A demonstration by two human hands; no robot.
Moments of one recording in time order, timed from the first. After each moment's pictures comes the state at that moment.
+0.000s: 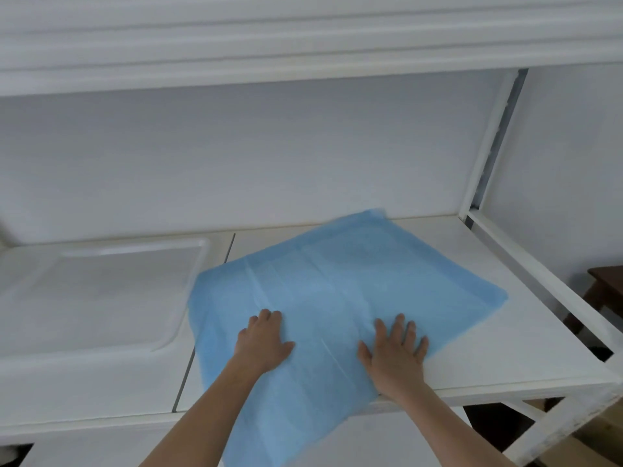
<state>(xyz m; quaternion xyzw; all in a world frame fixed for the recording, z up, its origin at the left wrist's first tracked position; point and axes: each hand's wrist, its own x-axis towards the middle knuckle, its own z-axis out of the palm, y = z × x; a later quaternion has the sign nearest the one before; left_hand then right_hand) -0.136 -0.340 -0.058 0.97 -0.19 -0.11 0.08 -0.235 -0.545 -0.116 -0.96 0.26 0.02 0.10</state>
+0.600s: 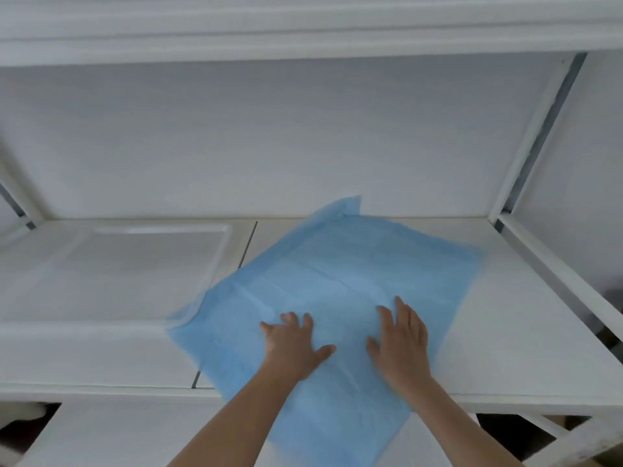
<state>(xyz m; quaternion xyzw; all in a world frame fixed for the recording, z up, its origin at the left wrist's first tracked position) -0.160 -0.359 -0.070 0.97 -0.17 -0.12 -0.11 -0.224 -0.535 -0.101 -0.97 0.18 -0.11 0.11</state>
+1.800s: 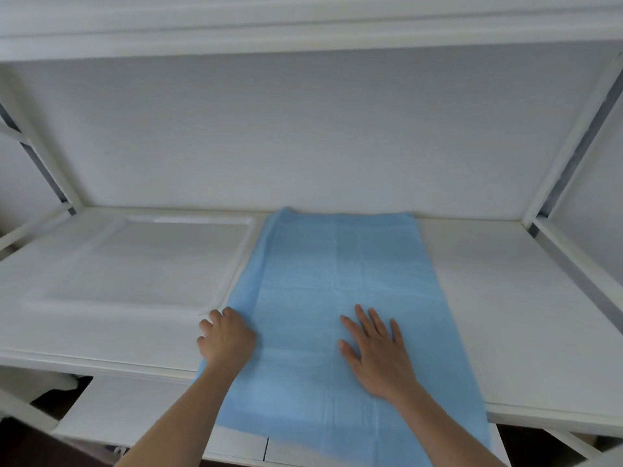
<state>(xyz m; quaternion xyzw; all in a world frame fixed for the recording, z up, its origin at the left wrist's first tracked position) -0.139 -0.250 -0.070 0.98 0.16 -0.03 0.13 -0.207 -0.491 -0.126 -0.99 0.00 -0.05 0.10</state>
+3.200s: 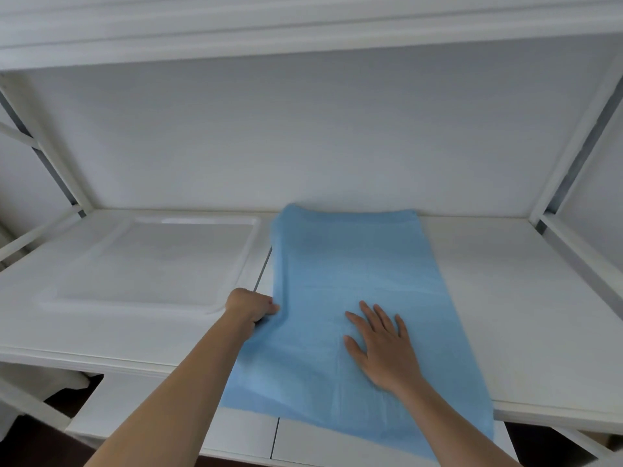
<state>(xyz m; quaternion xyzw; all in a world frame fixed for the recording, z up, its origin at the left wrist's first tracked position) -0.106 -0.262 -0.032 0.80 0.23 -0.14 0.53 -0.204 -0.492 -0.122 -0.99 0.02 -0.03 0.12</state>
